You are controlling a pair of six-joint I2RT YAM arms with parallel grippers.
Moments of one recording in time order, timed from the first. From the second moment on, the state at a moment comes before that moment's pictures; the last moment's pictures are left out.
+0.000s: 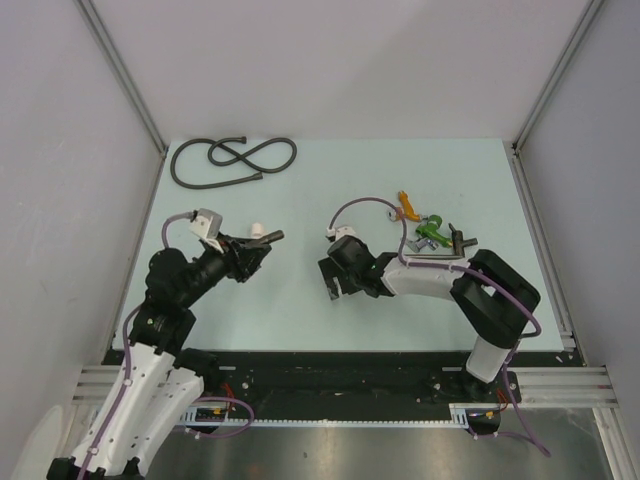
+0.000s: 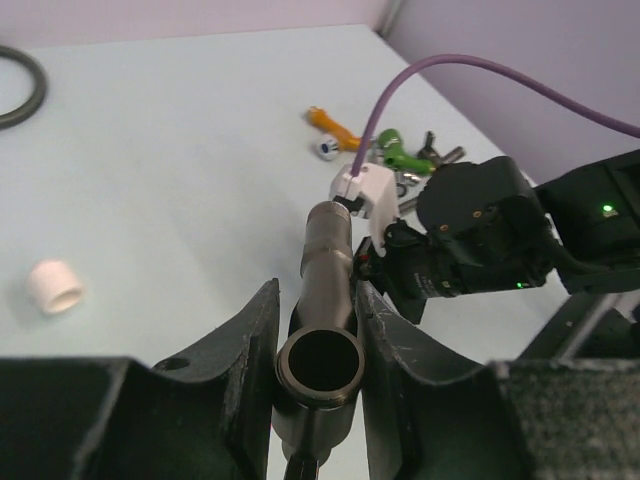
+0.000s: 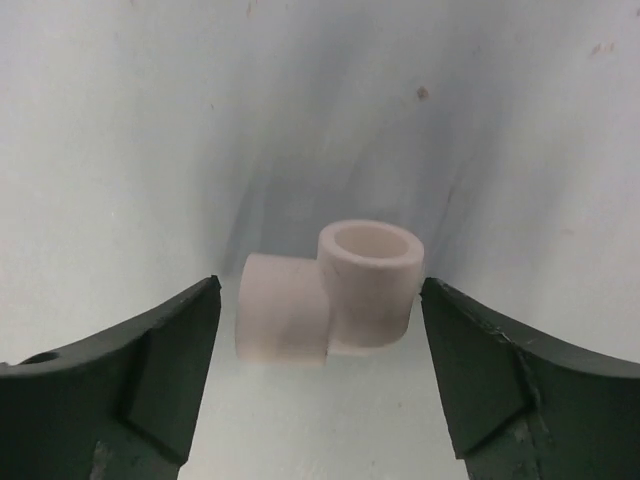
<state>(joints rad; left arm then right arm) -0.29 0.53 0.60 -0.17 0.38 -0.29 0.91 1.76 0.98 -0.16 0.22 0.40</state>
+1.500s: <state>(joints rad) -0.29 0.53 0.63 0.04 0.76 -0.26 0.55 1.25 0.80 -0.17 -0.23 0.54</state>
